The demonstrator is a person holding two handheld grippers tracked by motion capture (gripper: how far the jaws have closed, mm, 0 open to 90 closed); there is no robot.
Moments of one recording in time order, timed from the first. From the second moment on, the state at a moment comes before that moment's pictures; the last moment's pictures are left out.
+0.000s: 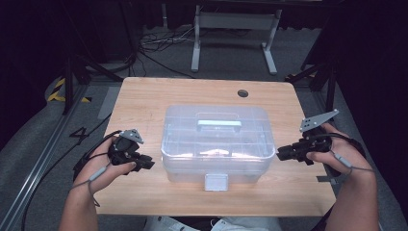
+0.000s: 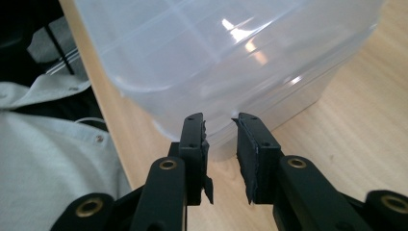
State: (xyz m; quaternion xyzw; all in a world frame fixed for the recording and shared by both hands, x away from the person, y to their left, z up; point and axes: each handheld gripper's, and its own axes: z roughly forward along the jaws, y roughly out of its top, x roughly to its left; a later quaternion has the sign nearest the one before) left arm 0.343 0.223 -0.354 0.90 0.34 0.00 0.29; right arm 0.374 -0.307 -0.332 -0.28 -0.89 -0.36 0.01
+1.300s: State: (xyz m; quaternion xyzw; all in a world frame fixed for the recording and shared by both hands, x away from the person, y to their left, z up) left arm 0.413 0.245 -0.411 0.81 0.45 0.13 0.35; right arm 0.447 -0.352 -0.413 -0.43 -0.79 -0.40 -0.19
